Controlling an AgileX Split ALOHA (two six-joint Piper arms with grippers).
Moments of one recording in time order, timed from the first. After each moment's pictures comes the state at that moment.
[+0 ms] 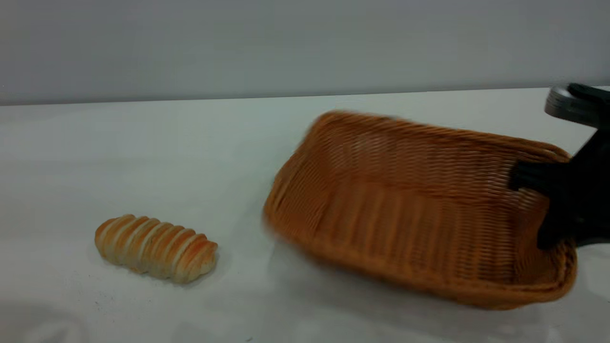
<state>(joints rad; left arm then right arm) -0.03 1.06 -0.60 -0.23 0.58 0.09 0.23 1.84 -0.67 0.12 0.11 0.45</state>
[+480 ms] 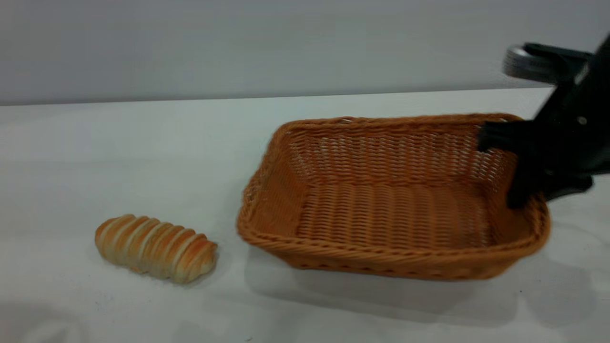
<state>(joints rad) -0.03 1.06 -0.60 -0.25 0.58 0.09 0.28 1.84 -0.86 0.21 0.29 0.28</state>
